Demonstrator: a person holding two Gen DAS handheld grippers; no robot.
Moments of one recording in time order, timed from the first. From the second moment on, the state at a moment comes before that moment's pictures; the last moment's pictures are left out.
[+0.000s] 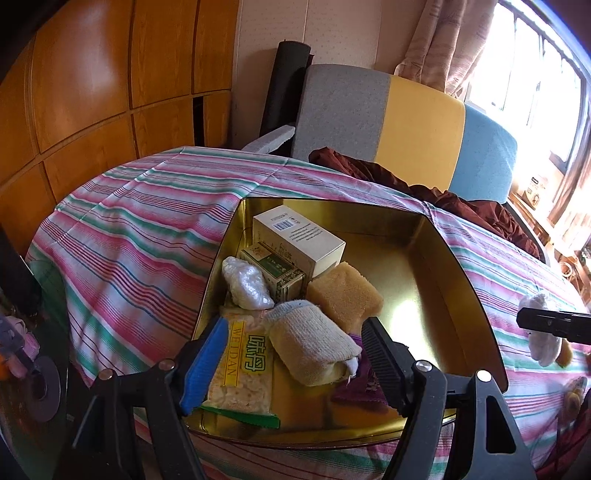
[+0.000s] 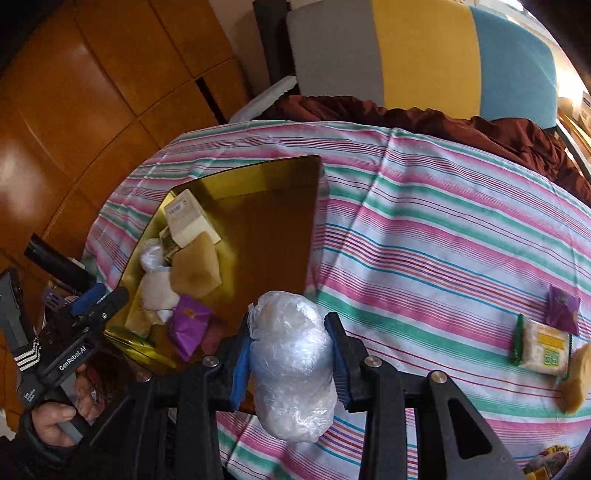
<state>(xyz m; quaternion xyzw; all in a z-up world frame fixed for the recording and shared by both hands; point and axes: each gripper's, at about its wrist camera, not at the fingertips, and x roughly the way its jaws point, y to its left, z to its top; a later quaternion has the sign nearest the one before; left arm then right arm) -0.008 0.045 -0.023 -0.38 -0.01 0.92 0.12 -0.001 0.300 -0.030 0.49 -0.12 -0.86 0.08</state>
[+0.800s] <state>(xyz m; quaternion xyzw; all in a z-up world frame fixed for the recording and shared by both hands) -0.013 0.019 -0.025 -0.38 -0.03 0.92 0.09 -0.027 0.214 -0.076 0.52 -0.11 -0.83 0.16</state>
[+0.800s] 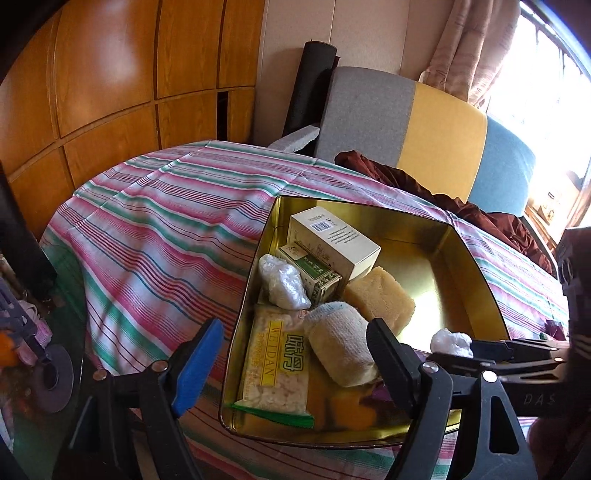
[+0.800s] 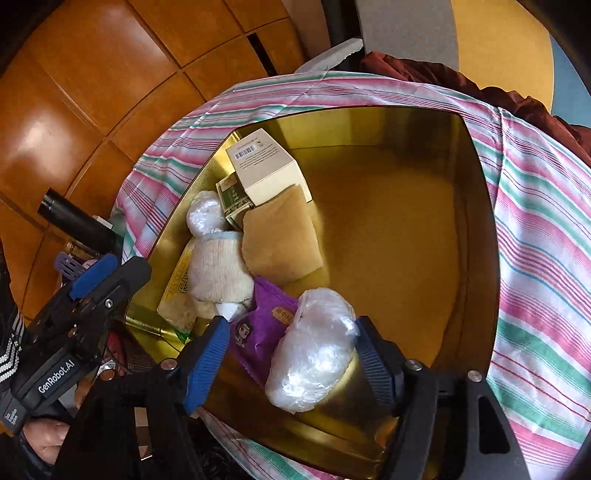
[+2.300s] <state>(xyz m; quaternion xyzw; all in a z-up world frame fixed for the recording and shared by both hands) -0.007 0.078 -0.014 -0.38 0.00 0.91 0.17 0.161 0.532 -0.097 0.68 -0.16 -0.69 -0.18</state>
